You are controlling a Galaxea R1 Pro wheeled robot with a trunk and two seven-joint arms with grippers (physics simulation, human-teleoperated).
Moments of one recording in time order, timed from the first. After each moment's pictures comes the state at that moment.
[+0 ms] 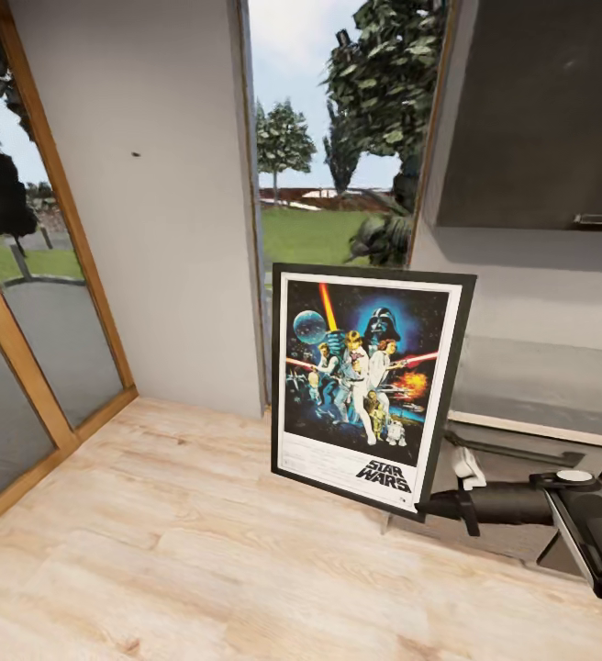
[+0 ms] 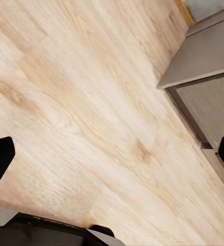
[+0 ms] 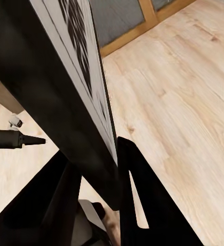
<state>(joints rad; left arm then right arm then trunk) -0.13 0.34 -1.22 -0.43 1.96 -0.35 -0.58 -0.47 -0.37 -0.10 -1.23 0.09 0.59 1.50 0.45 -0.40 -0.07</state>
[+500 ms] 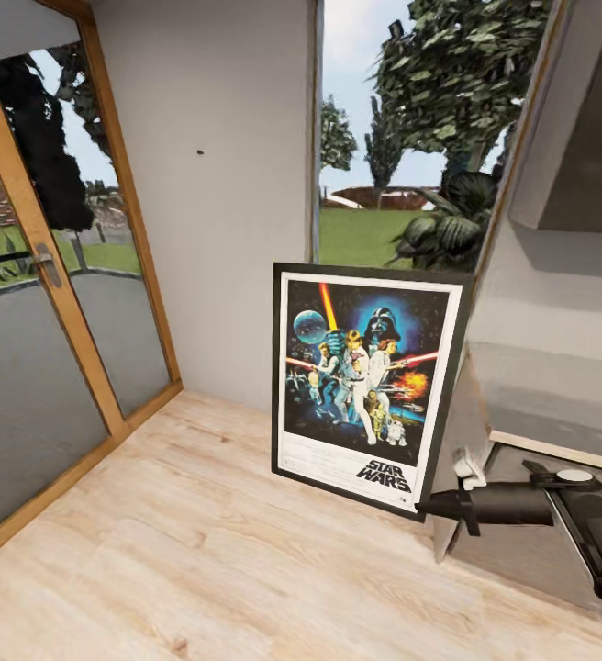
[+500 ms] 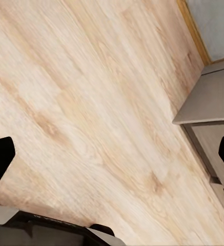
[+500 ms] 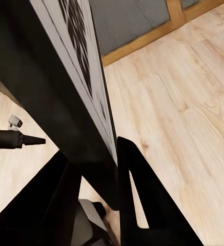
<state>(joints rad) -0.13 0.34 -1.21 -0.43 1.96 -0.35 -0.58 -0.47 -0.37 -0.10 -1.23 0.09 0.59 1.50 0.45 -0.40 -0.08</state>
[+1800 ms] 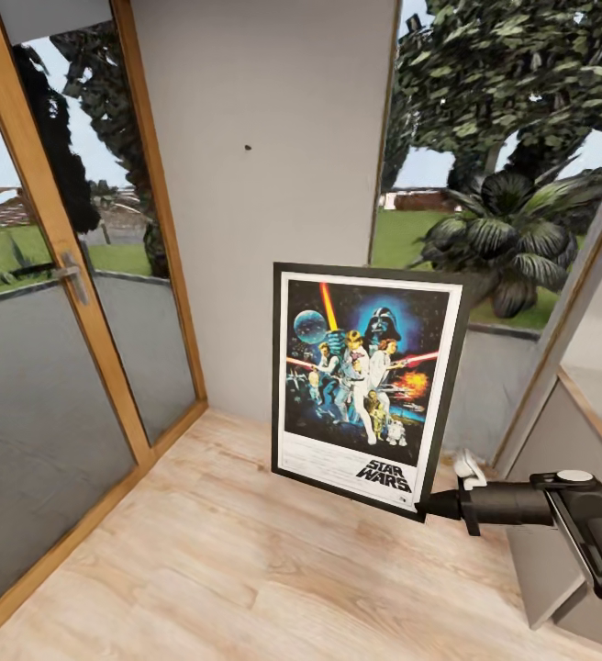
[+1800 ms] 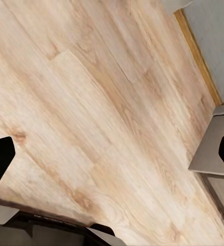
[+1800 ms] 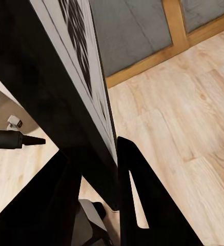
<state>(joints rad) -0.13 0.34 -1.21 -0.43 1.96 -0.35 -0.58 -0.47 -0.37 -0.10 -1.23 0.09 0.59 1.50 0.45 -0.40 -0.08</state>
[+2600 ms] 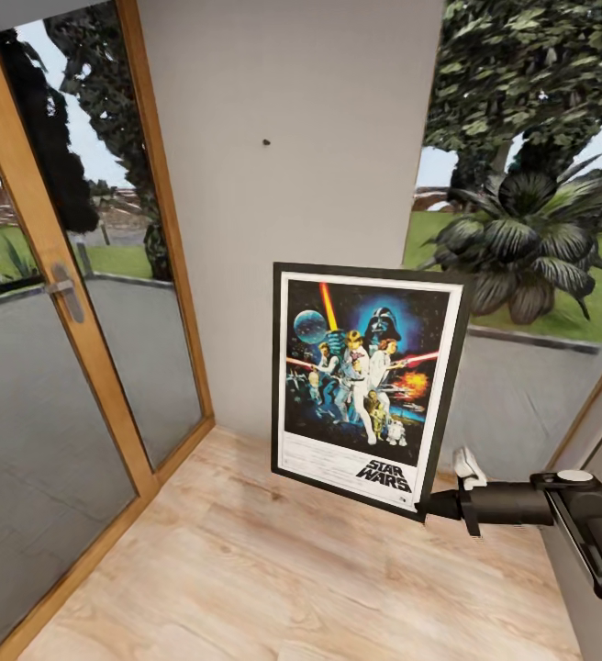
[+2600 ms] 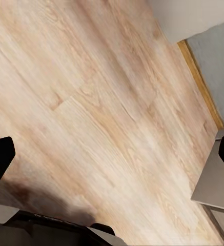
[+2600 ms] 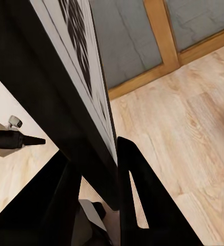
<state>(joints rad) -0.13 0.34 -1.21 -0.43 1.96 -0.35 -0.58 -0.47 -0.37 -0.10 -1.23 0.09 0.59 1.50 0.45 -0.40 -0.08</state>
